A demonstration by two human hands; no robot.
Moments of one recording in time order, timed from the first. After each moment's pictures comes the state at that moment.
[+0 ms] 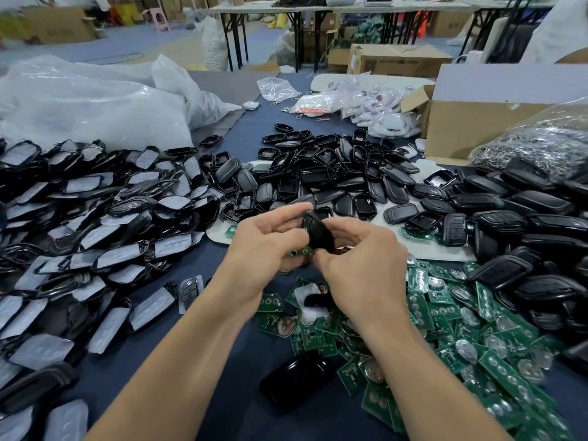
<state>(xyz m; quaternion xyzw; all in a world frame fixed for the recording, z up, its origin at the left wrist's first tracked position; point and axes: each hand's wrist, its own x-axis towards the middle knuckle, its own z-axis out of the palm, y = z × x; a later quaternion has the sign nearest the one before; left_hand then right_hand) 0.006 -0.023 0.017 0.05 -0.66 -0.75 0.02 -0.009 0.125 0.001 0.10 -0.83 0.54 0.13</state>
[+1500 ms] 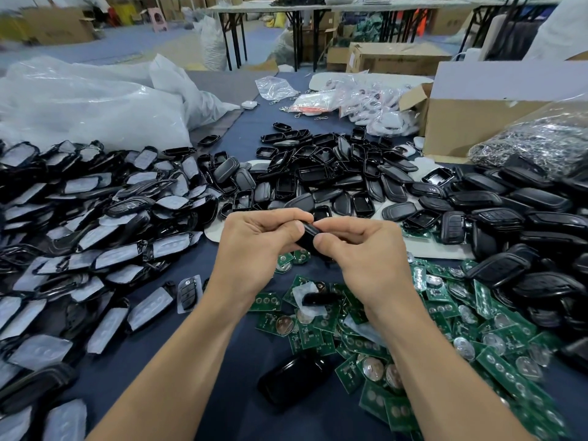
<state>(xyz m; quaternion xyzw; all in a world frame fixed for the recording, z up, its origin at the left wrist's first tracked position) 0.009 -0.023 0.021 0.02 -0.70 -0.70 0.13 -0.015 0.133 0.011 0.06 -0.74 0.67 0.01</state>
